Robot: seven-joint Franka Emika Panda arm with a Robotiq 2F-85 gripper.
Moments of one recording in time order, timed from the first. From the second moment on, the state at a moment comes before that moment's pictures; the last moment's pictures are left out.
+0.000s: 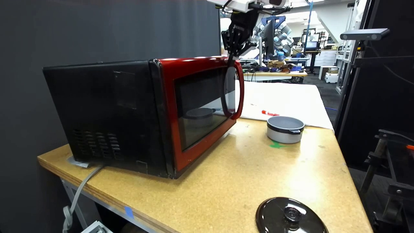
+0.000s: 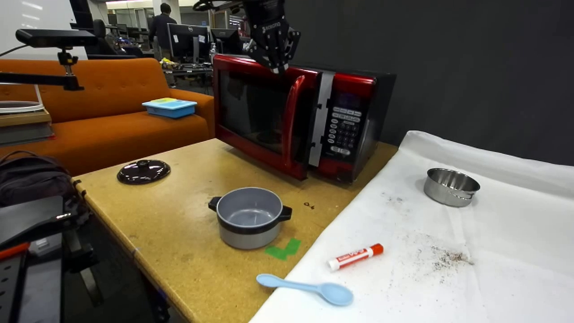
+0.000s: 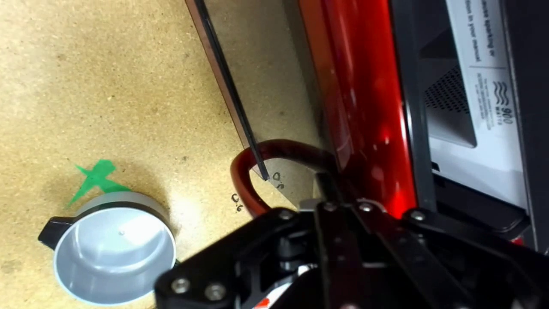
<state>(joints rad) 0.06 0.12 0.10 -2.20 -0.23 2.68 2.06</state>
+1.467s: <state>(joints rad) 0.09 0.25 0.06 -2.13 0.16 2.88 1.72</state>
